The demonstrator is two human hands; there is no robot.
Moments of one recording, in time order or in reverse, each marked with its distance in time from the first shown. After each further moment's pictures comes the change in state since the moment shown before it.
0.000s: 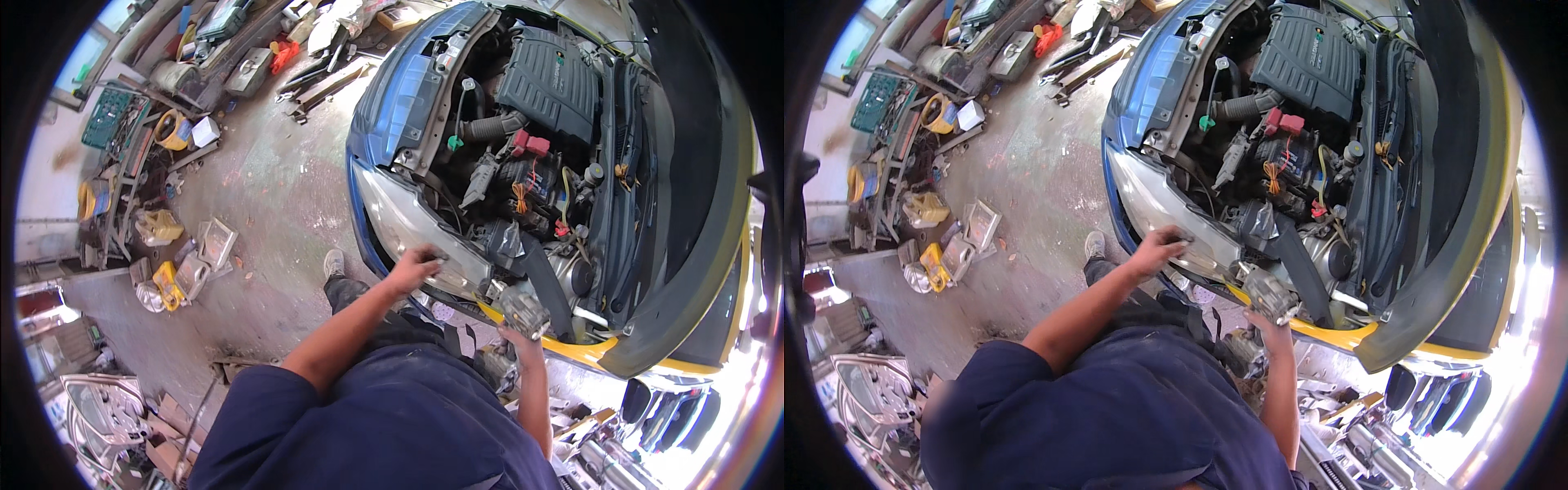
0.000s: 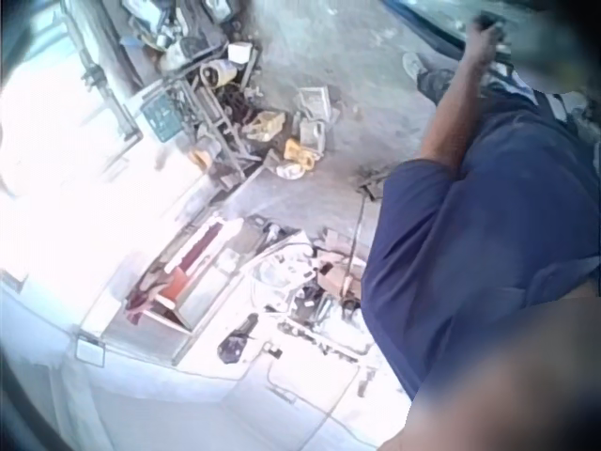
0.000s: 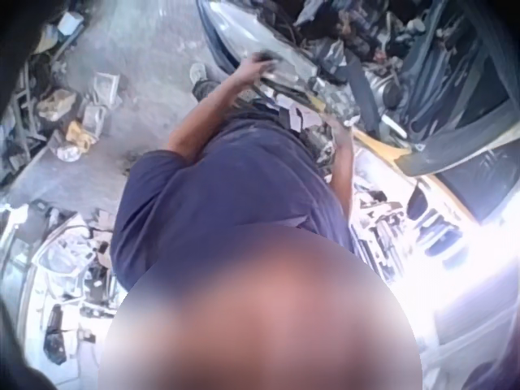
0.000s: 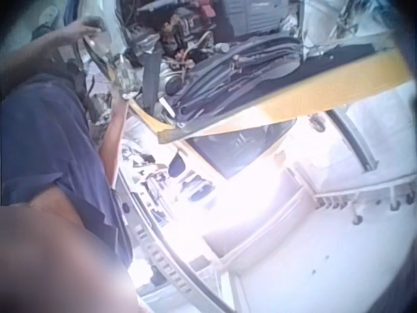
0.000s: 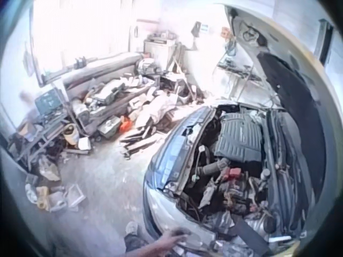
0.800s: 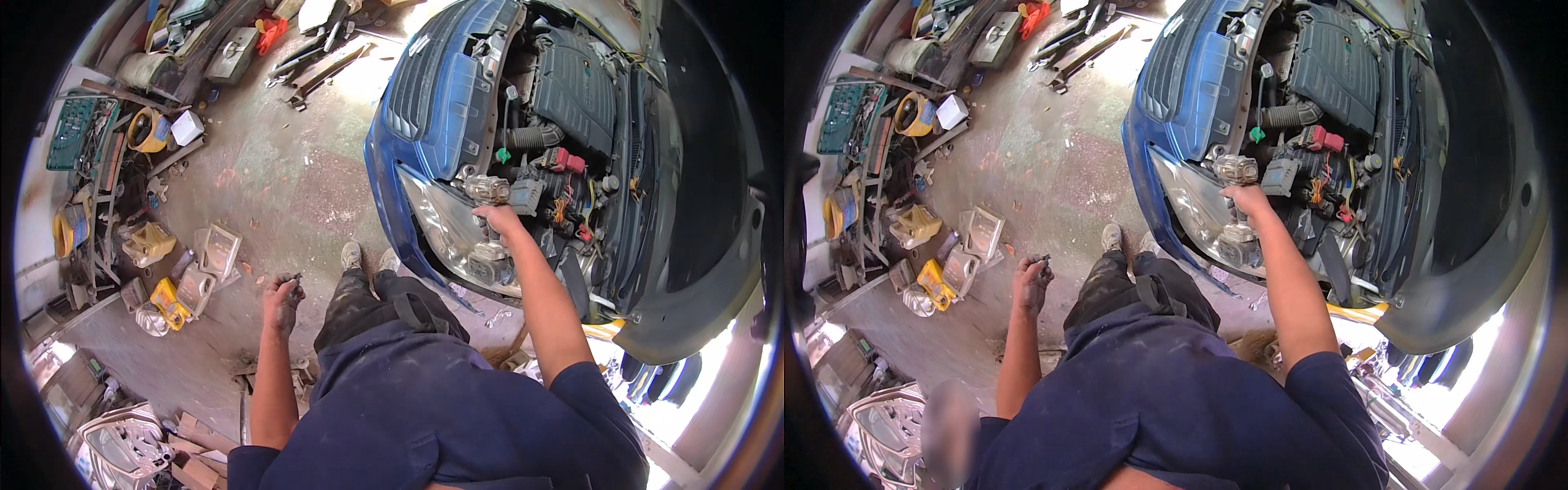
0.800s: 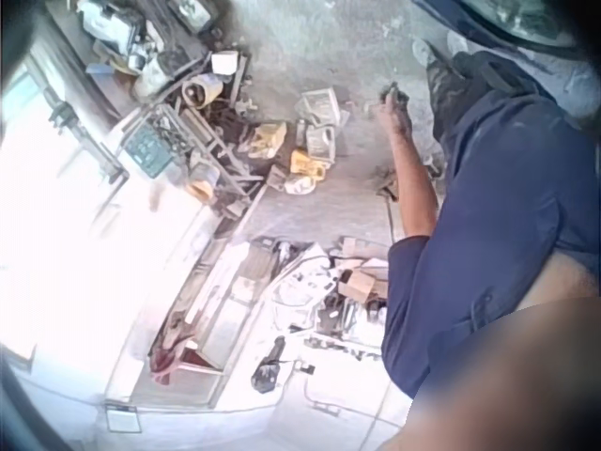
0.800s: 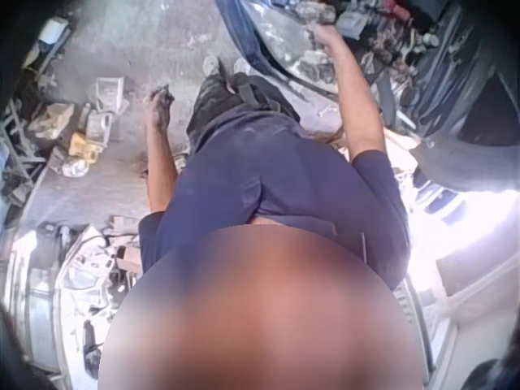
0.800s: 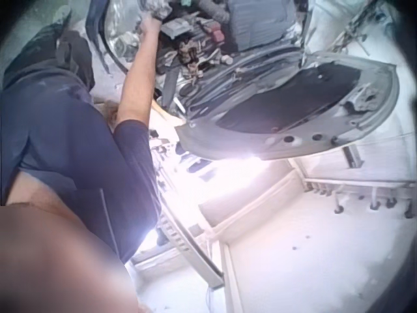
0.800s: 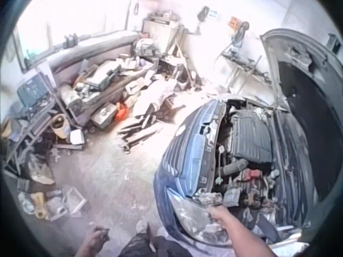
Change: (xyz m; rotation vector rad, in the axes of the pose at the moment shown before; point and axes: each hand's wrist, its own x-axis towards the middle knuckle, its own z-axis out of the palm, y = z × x) left_hand -0.227 0.102 -0.401 -0.449 0.686 -0.106; right_hand 0.215 -0.177 0.311 -0.341 -0.001 0.148
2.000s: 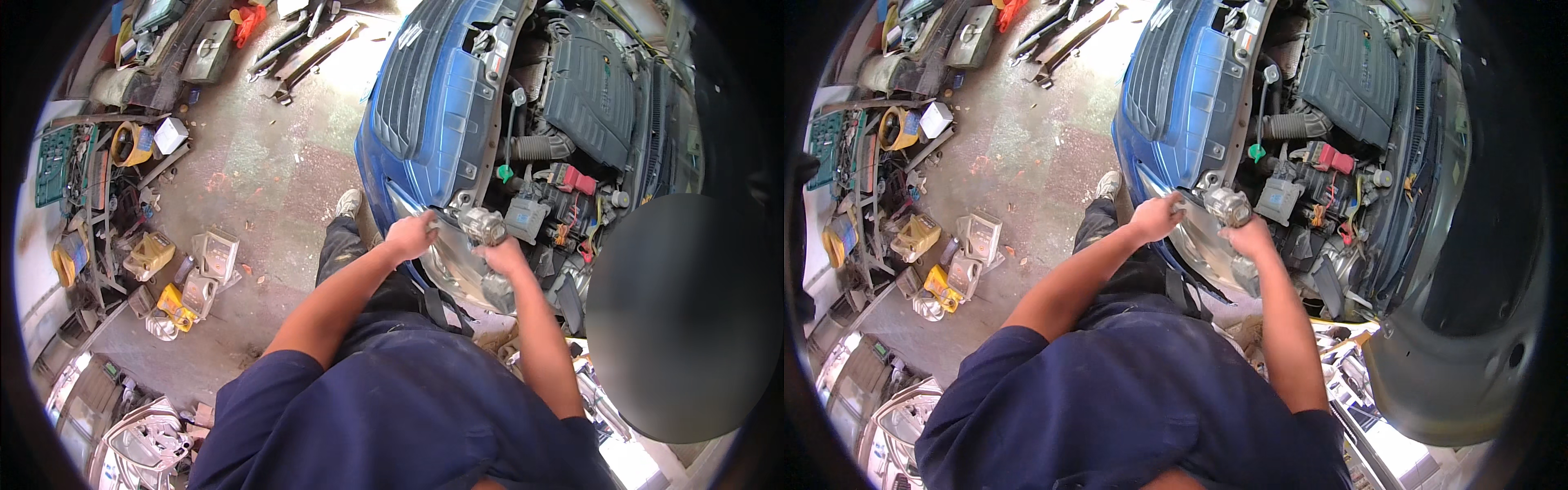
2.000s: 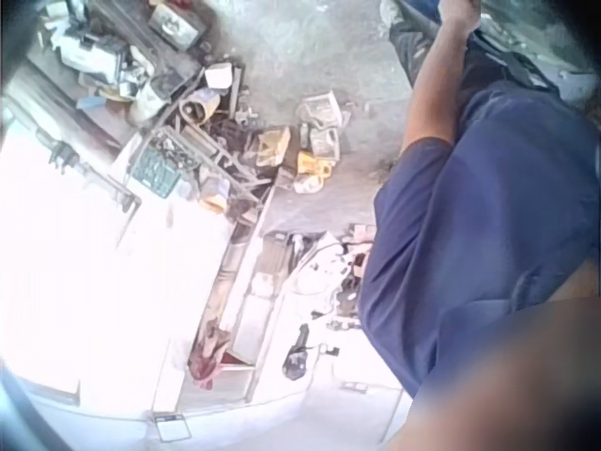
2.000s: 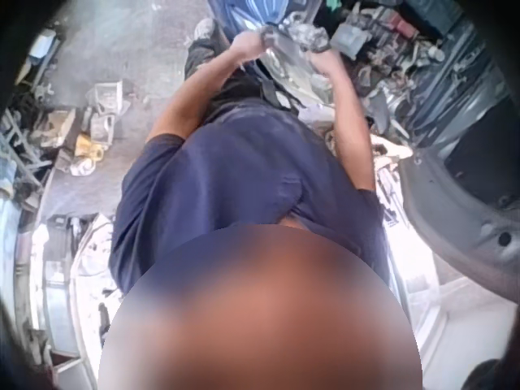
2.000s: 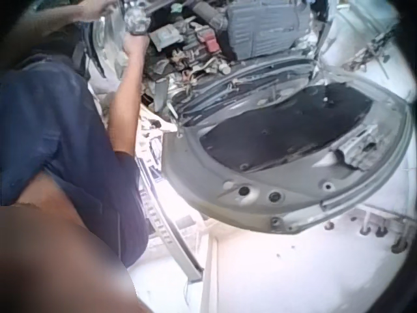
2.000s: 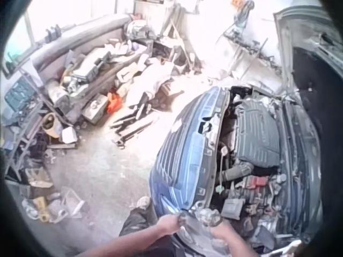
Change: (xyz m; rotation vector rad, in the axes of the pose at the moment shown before) left_hand 0.168 -0.081 0.354 1.466 -0.685 0.331; right_hand 0.004 -0.016 -0.024 -0.482 0.079 -0.039
